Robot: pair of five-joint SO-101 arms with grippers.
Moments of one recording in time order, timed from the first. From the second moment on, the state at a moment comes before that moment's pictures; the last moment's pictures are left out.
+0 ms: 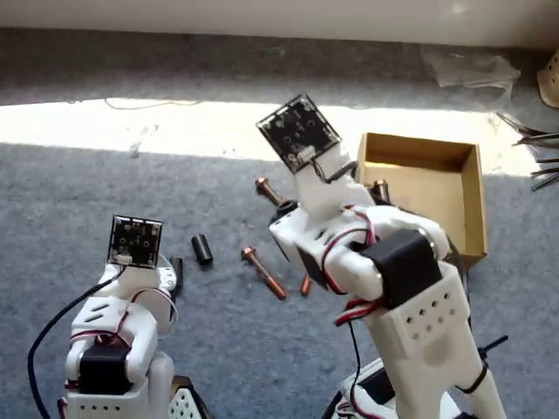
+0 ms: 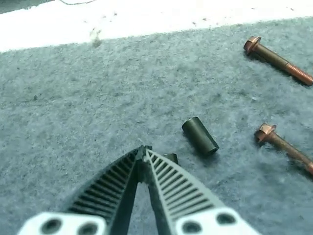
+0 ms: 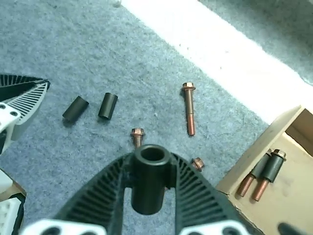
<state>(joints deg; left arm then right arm) -5.4 -104.1 81.3 72.4 -3.3 -36.7 -40.8 9.6 86.1 9.9</state>
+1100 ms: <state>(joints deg) 4.2 -103.1 81.0 69.3 -8.0 -31.6 -97.2 62.0 66.9 9.9</state>
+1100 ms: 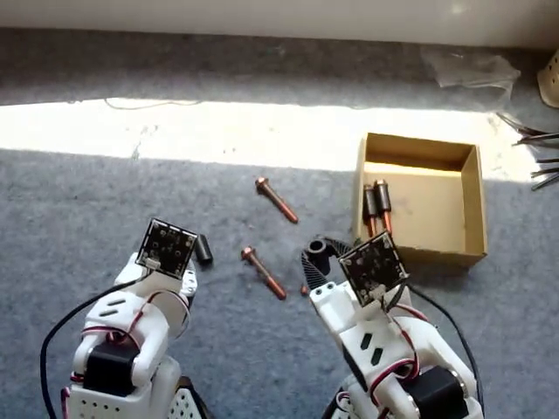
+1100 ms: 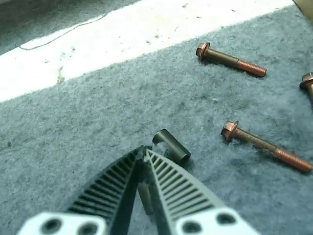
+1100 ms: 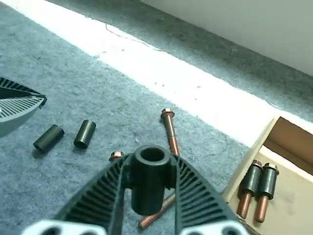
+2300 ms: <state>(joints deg) 20.8 -16.2 27.4 60.9 31.0 -24.7 -104.9 80.3 57.5 6.9</state>
